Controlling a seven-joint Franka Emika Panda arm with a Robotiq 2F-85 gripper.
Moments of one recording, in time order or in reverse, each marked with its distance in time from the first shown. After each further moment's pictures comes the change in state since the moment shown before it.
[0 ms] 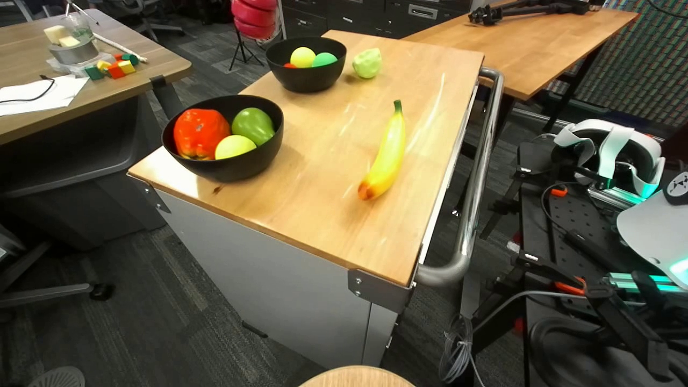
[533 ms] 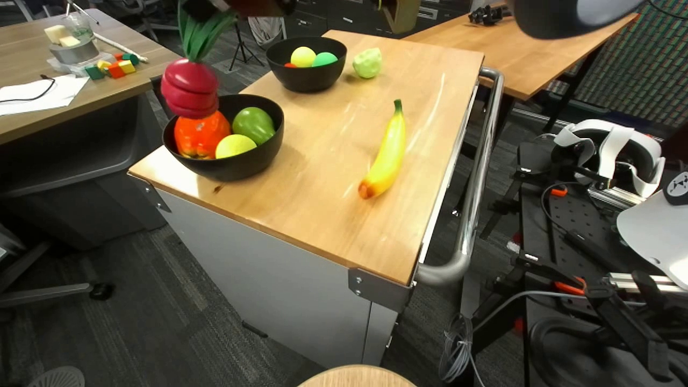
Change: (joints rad) arm 0.172 0.215 -0.081 -0.086 -0.094 0.579 0.030
